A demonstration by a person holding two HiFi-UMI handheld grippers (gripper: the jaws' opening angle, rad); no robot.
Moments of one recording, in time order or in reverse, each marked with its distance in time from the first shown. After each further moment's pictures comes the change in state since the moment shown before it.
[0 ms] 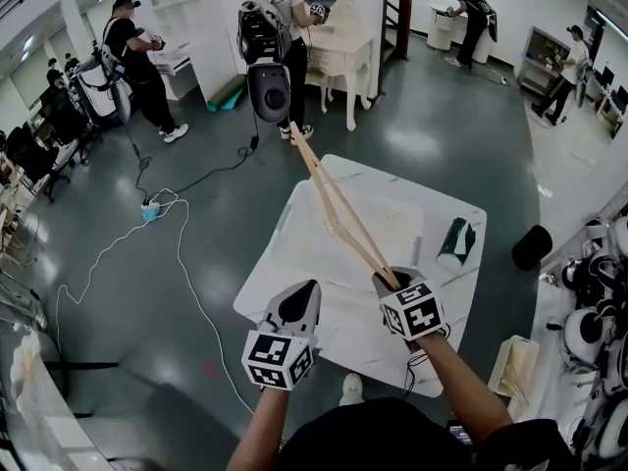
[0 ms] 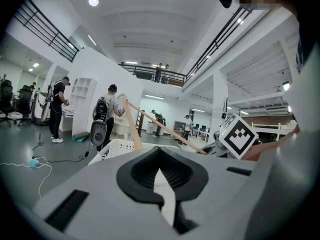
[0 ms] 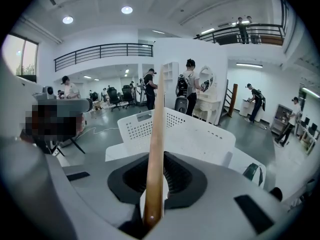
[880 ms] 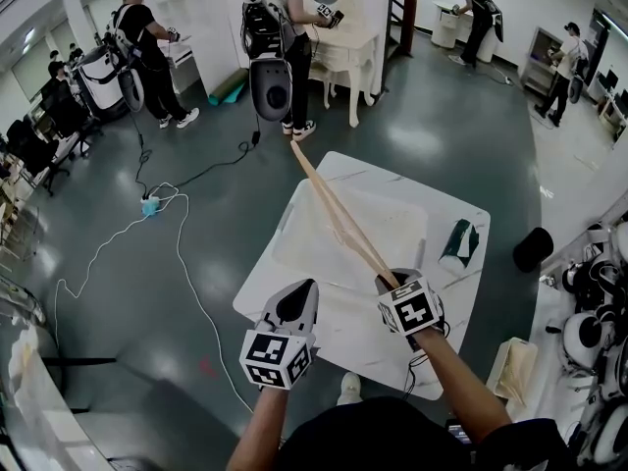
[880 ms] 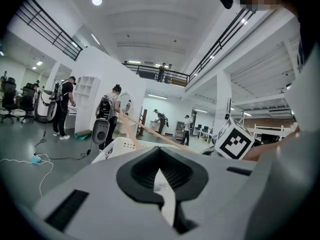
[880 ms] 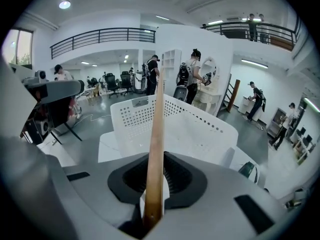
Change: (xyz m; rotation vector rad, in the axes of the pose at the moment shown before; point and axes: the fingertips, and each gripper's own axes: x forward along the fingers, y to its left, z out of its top) left arm 0.005 0.017 -0.005 -0.027 0.003 0.023; right arm 0.025 -0.010 -0.018 -0.053 0.143 -0.037
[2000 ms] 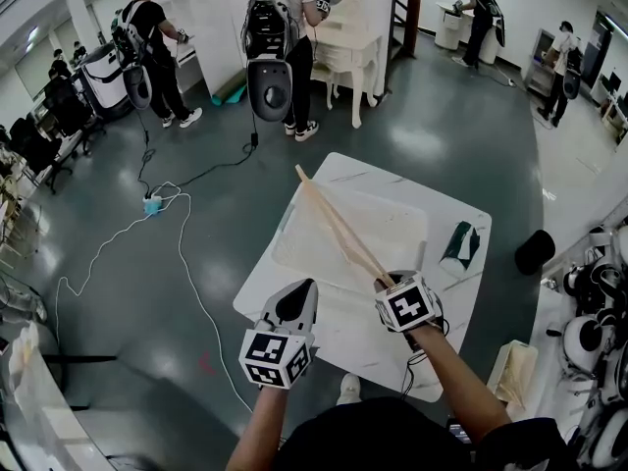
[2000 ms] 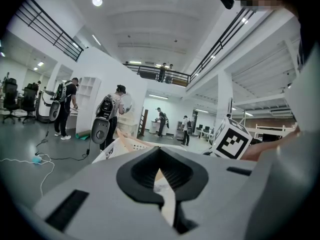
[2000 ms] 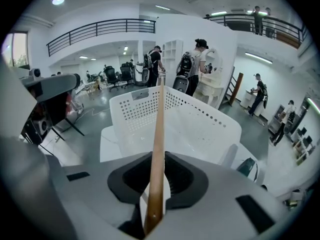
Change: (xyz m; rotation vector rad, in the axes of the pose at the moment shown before) left arm 0.000 0.000 0.000 -0.002 0.000 0.015; right arm 0.004 0.001 -0.005 -0.003 0.092 0.013
